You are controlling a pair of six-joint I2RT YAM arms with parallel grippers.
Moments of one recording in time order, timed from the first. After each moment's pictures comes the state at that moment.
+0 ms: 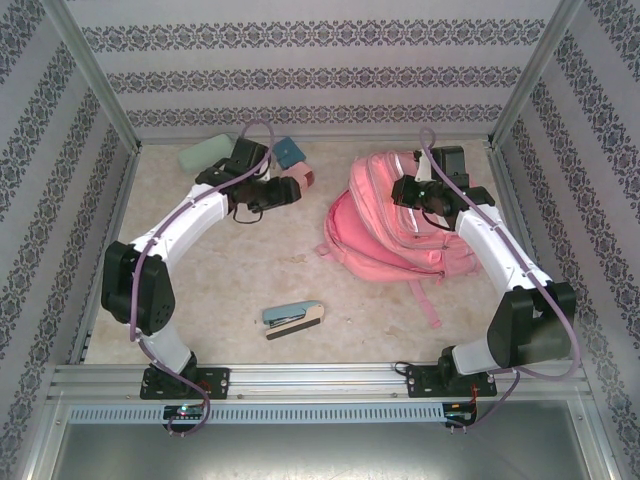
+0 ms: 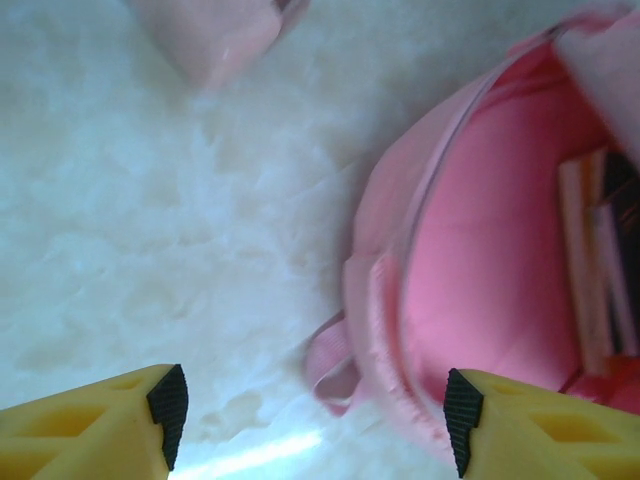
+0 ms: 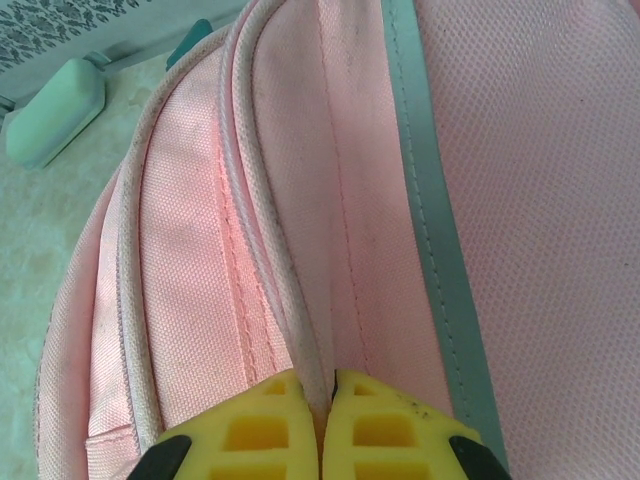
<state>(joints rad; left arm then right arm) -0.36 1.71 1.45 -0.67 0.25 -0.55 0.14 1.44 1.19 -0.50 -0.32 0.39</state>
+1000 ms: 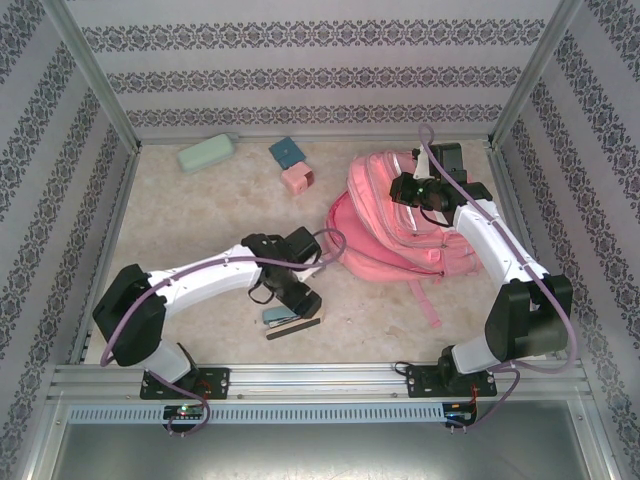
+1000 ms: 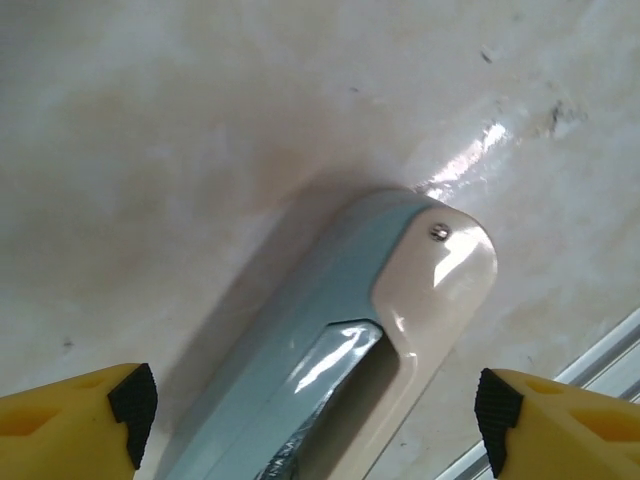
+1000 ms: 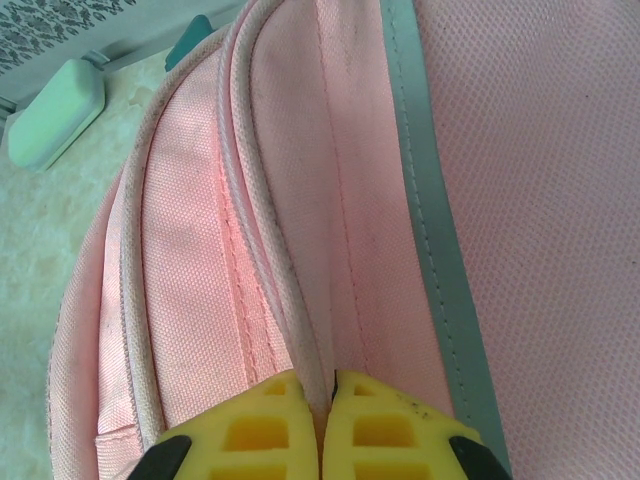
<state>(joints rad) -0.85 1.57 1.10 -0.89 0.14 -0.16 0.14 1.48 1.22 -0.52 -0.33 0.41</state>
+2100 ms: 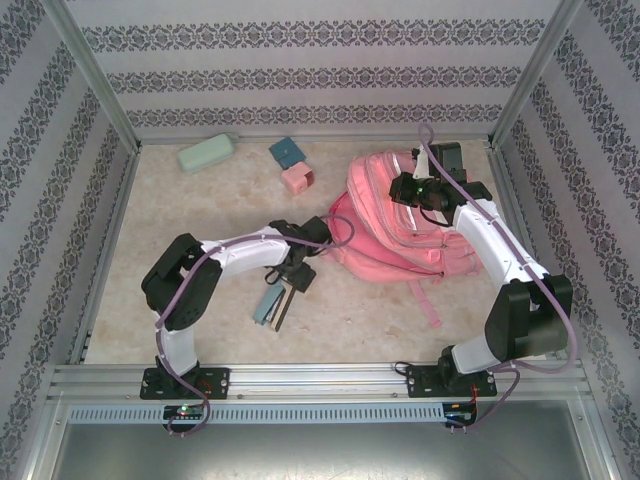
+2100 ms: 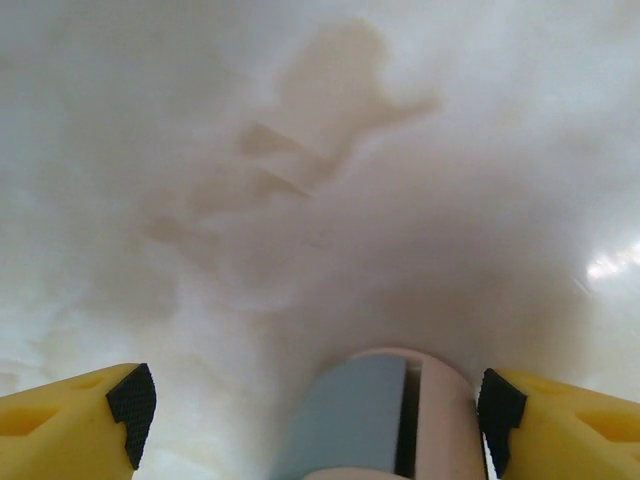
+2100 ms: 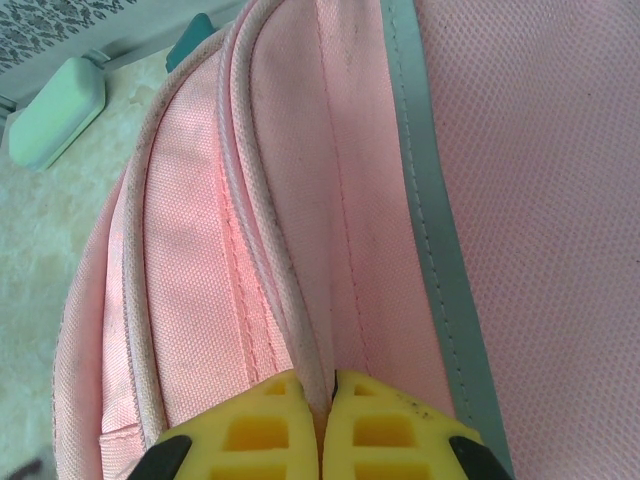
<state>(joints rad) -0.74 1.87 1.26 -0.86 -0.24 -0.25 0.14 1.48 1.23 -0.53 -0.33 0.42</state>
